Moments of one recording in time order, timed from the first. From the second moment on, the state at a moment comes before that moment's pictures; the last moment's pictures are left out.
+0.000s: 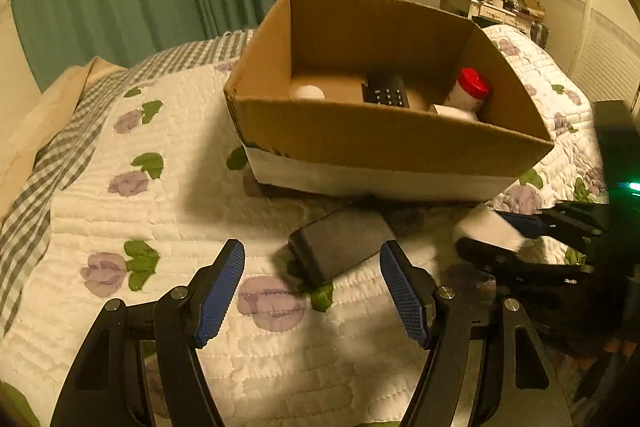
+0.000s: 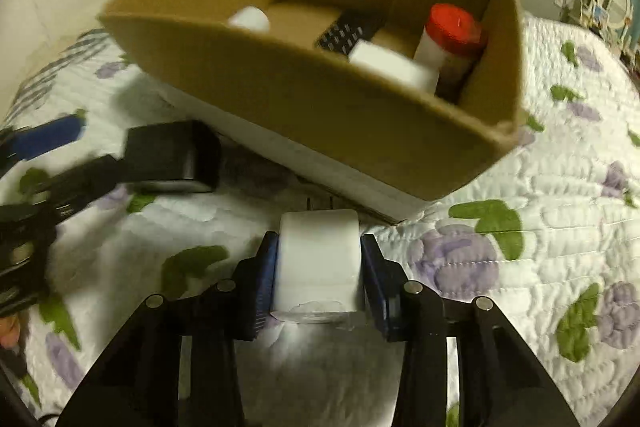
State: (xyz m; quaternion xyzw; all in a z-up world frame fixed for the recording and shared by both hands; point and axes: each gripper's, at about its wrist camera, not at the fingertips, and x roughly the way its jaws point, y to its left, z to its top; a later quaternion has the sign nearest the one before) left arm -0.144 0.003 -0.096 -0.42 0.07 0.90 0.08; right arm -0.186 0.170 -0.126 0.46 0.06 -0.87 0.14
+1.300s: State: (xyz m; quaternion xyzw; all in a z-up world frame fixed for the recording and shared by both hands) left arm -0.121 0.045 -0.109 -0.44 0.23 0.85 0.17; right arm -0.152 0.195 -0.069 0.42 0.01 -0.90 0.14
